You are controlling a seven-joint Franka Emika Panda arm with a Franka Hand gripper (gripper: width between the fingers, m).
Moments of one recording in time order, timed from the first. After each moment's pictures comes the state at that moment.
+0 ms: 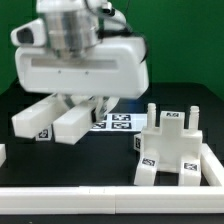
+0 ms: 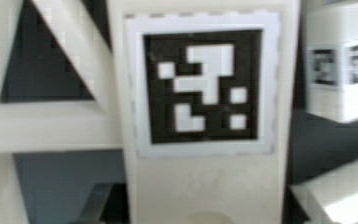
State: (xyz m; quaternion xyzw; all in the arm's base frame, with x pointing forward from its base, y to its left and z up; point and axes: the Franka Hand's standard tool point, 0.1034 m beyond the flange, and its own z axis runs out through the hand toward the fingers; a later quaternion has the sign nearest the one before) arm 0.579 -0.026 0.119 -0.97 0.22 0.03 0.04
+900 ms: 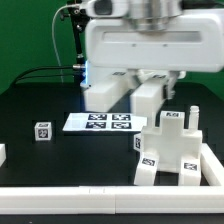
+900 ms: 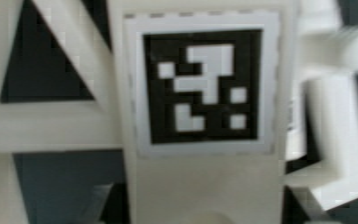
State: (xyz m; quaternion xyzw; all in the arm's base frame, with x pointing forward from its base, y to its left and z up) arm 0.579 0.069 0.137 -0.98 0.18 0.03 0.02
